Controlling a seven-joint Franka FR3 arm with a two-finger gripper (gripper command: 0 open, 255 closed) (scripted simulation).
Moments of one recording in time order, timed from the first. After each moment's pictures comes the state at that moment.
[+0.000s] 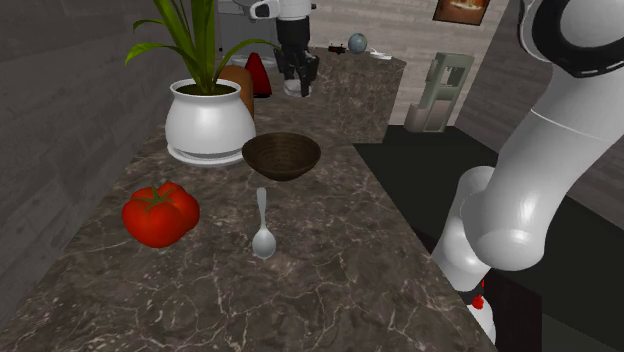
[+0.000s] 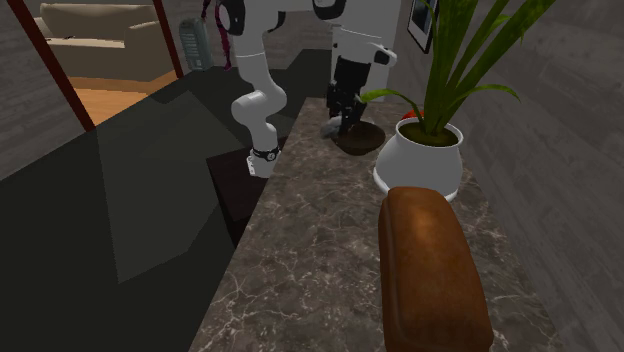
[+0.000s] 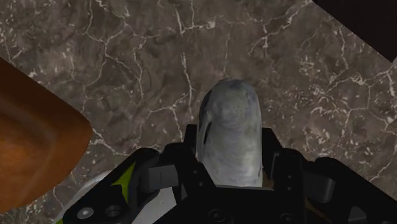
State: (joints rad) arm 0.33 -0.12 -0.17 -1.74 -0.21 1.58 -1.30
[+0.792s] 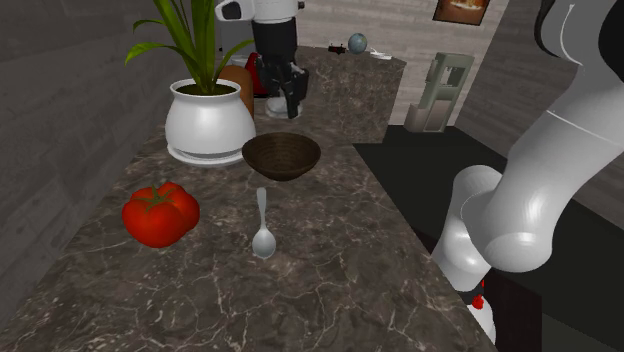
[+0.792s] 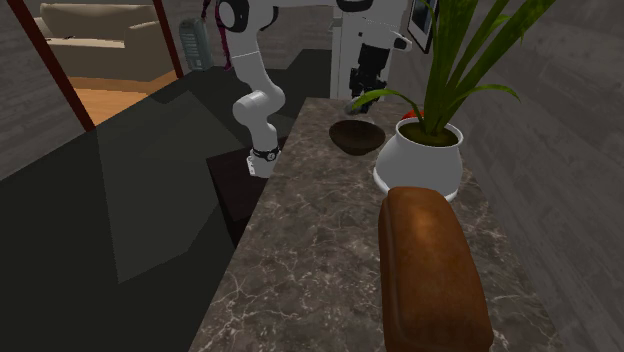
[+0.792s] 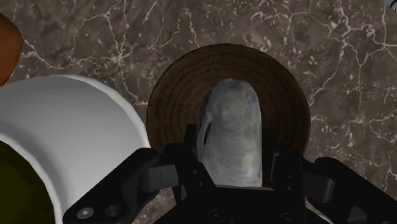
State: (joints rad) arm 0.46 -0.24 0.01 -1.86 -0.17 1.52 -1.01
